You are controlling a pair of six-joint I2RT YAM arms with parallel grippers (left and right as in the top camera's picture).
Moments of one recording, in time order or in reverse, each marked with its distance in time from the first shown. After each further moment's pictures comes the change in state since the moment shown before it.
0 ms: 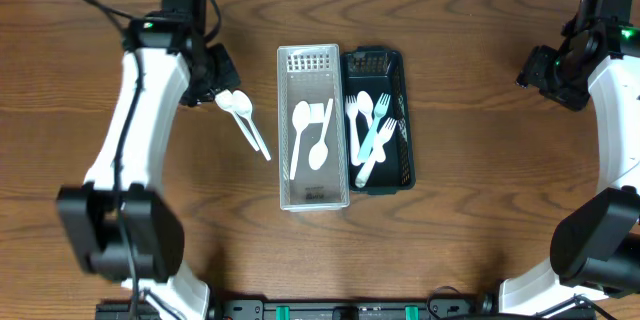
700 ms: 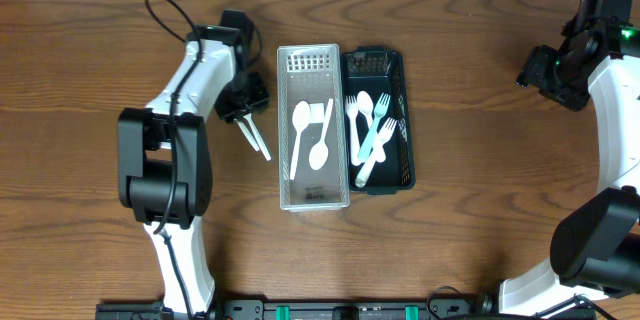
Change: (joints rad) left arm -0.093 0.293 -0.002 0.048 0.007 -0.050; right arm 0.000 0.000 0.000 0.000 0.000 0.000
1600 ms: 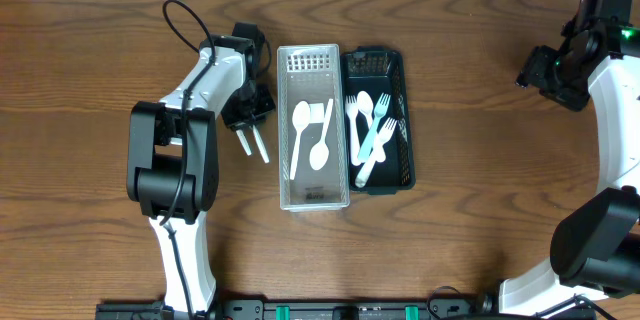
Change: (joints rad) left arm -0.015 0.040 -0.046 -0.005 -0.016 0.048; right arm 0.000 0.000 0.000 -0.003 0.000 -0.001
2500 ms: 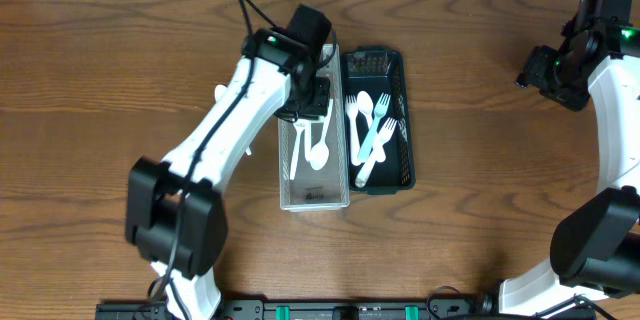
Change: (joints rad) left arm -0.280 -0.254 0.079 -0.063 0.044 0.179; right arm 0.000 0.000 0.000 0.002 0.000 -0.002
